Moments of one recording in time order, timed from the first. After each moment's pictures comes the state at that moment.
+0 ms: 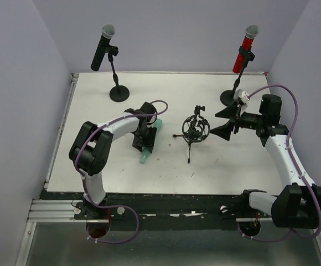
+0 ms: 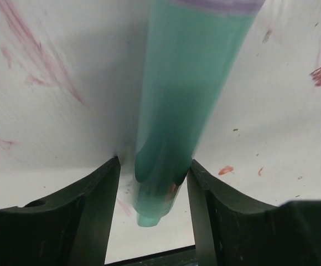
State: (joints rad) left arm -0.52 1.83 1.19 -0.75 0.13 -0.37; right arm -0.07 1.17 0.90 -0.29 -1.23 -0.41
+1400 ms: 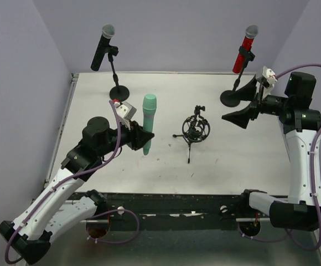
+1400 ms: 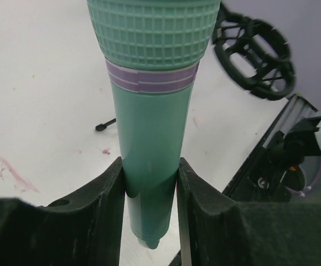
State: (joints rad) left arm -0.60 0.77 0.86 -0.31 0.30 -0.27; right arm -0.13 1.16 1.41 -0.77 -1.30 -0.52
